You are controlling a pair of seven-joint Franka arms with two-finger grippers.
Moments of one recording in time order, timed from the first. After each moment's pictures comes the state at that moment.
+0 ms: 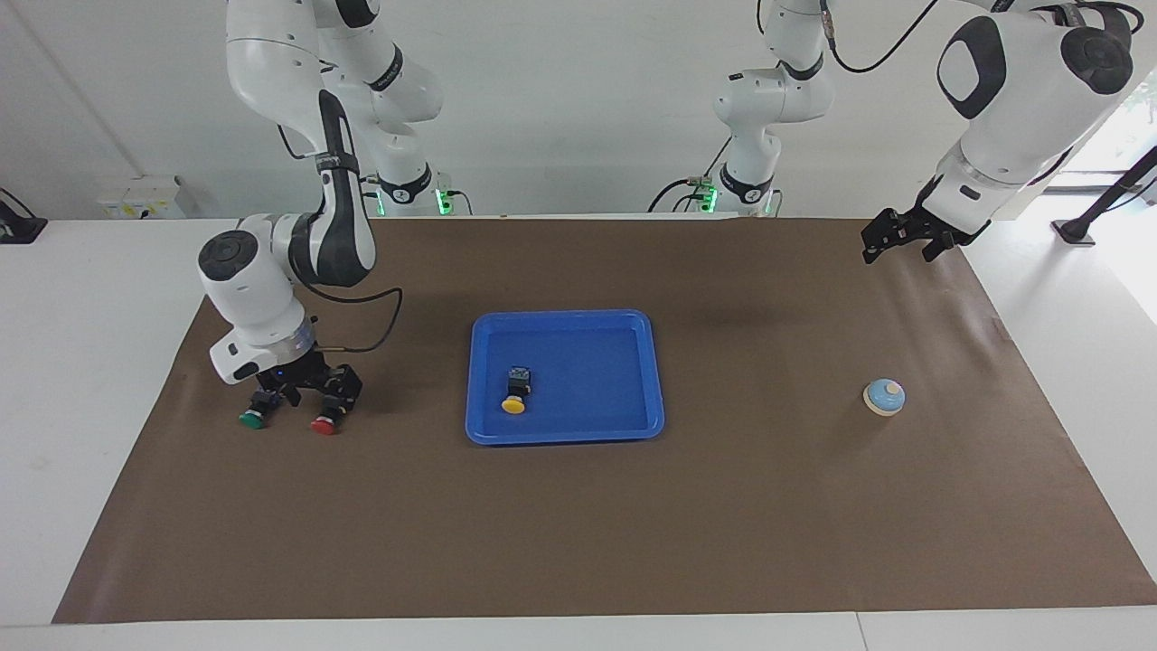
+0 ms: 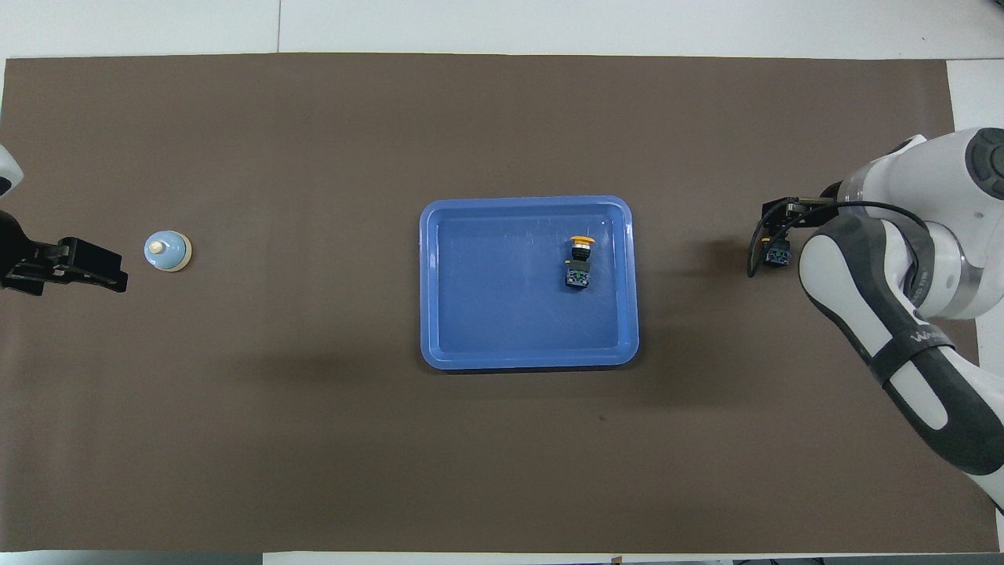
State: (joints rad) left arm 0.00 -0.02 -0.01 -1.72 -0.01 1.55 0.04; right arm -0.07 0.28 0.01 -2.07 0.01 2.44 0.05
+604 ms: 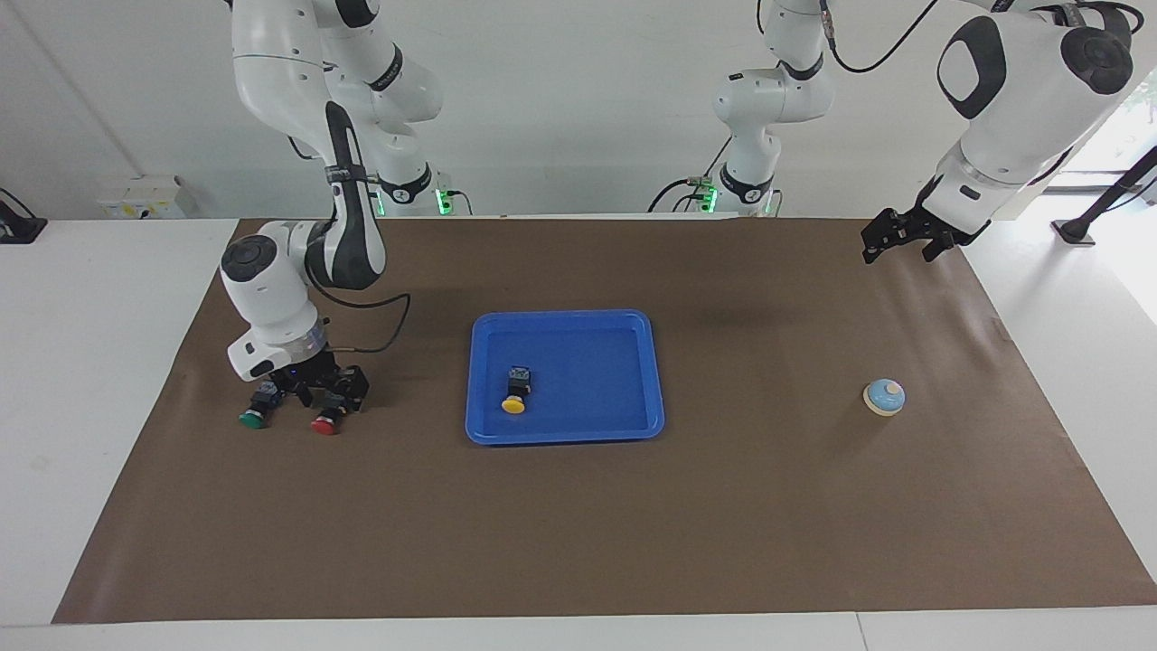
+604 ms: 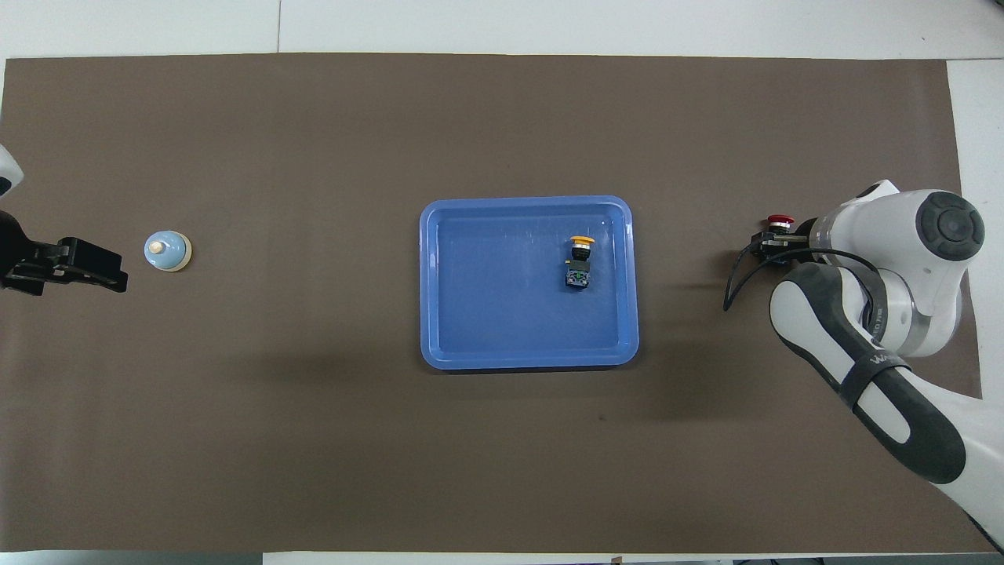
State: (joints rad) left arm 0.00 -0.02 -0.01 -1.72 -0.01 1.55 0.04; right arm -0.07 0.27 0.01 -2.14 0.01 2.52 0.05
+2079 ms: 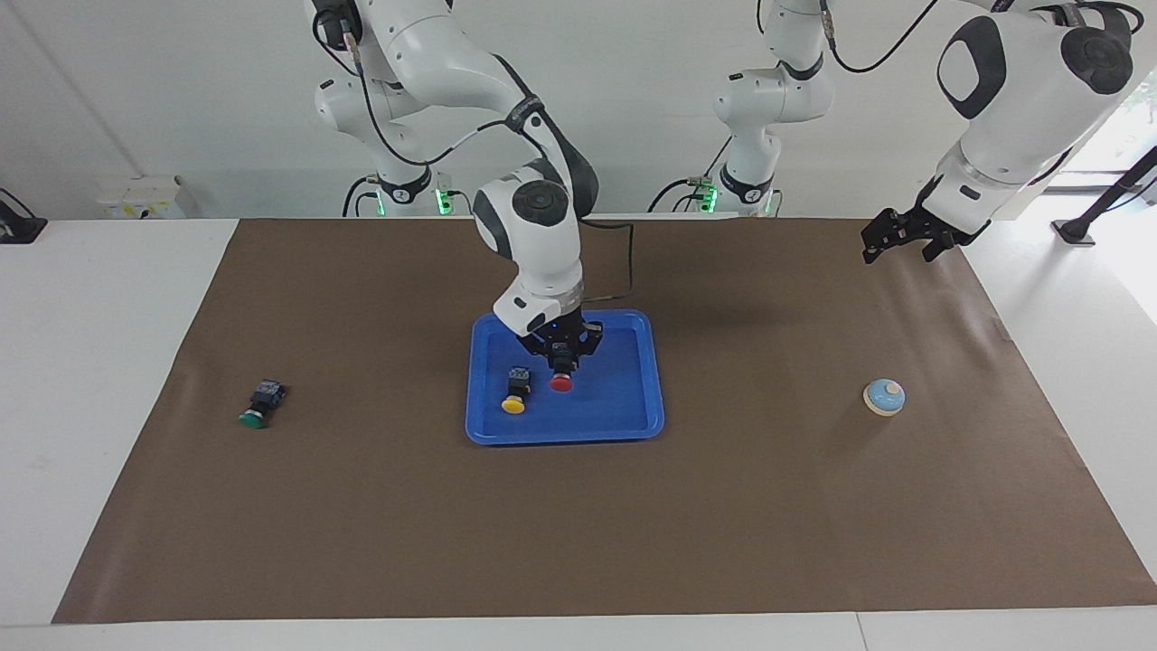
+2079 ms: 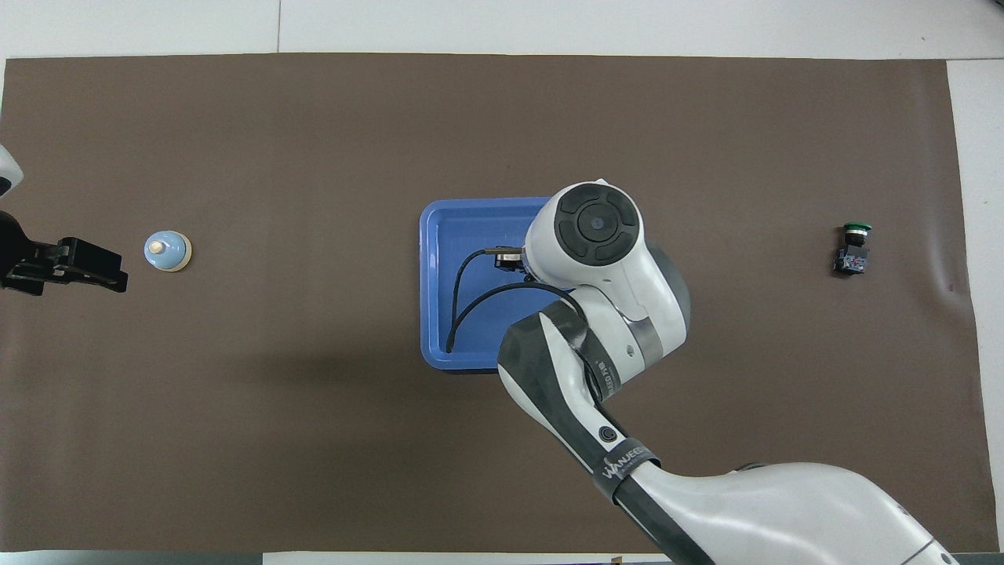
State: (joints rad) left arm 0.00 -0.02 -0.01 -1.72 -0.01 1.55 0.04; right arm 0.53 0.41 0.06 -1.78 0.01 2.30 0.66
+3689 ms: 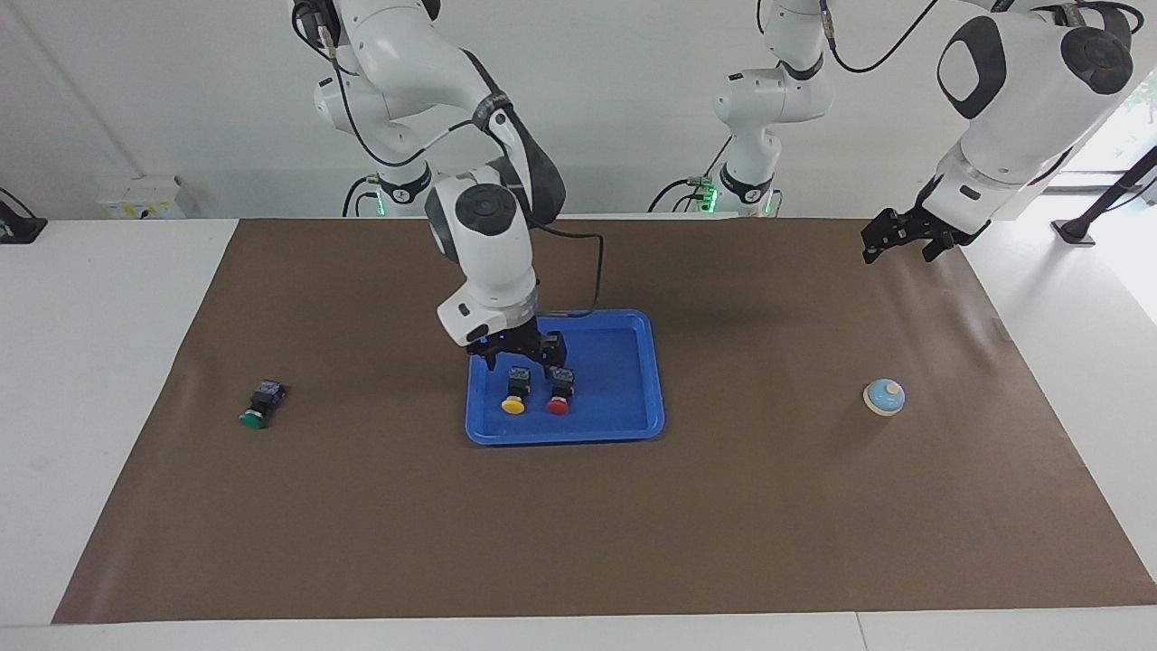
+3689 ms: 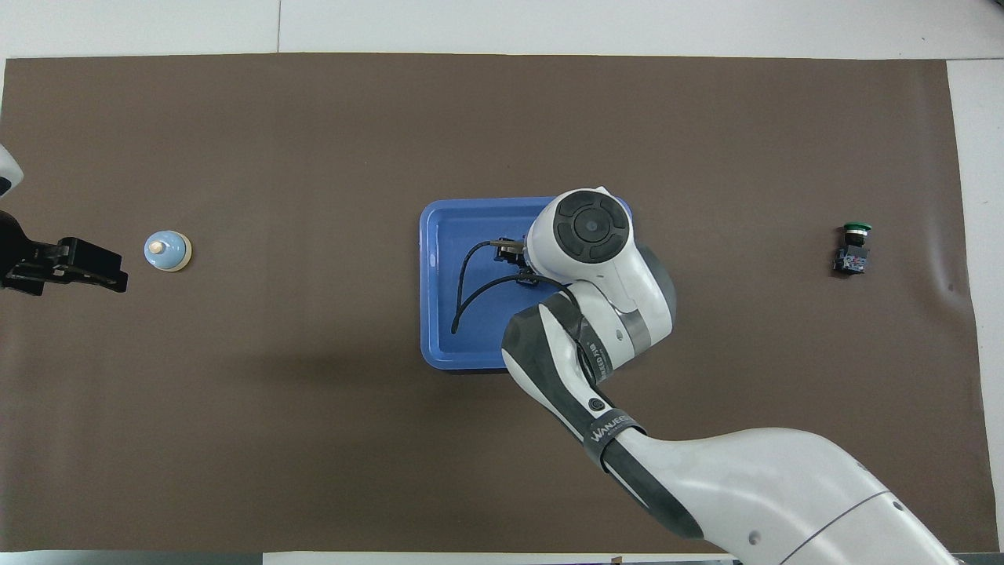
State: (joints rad) left arm 0.00 -0.02 -0.01 -1.72 -0.01 1.55 0.04; right arm 0.36 0.32 0.03 -1.68 0.01 2.05 0.60
